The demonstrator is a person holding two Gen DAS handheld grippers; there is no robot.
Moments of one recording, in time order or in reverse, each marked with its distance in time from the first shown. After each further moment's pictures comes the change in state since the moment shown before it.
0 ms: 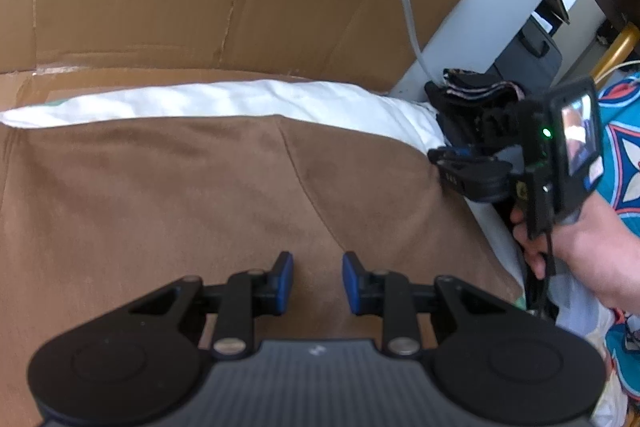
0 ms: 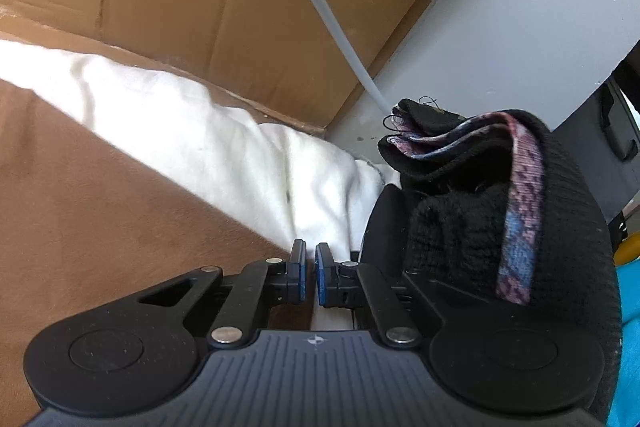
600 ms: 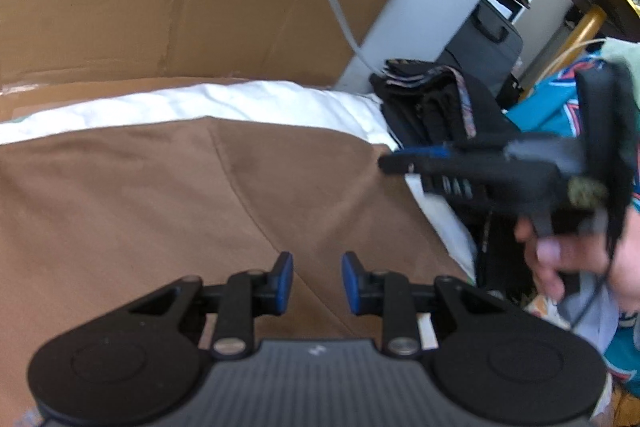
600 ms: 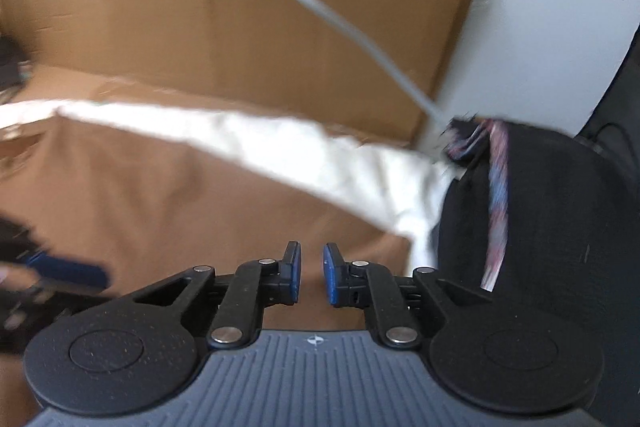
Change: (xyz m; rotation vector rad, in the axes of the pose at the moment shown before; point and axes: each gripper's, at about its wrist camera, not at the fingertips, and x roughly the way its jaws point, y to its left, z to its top) left arm -0.010 -0.042 -0.008 0.067 0.021 -0.082; right arm -0.089 -0.022 -0.030 0.100 -0.054 0.380
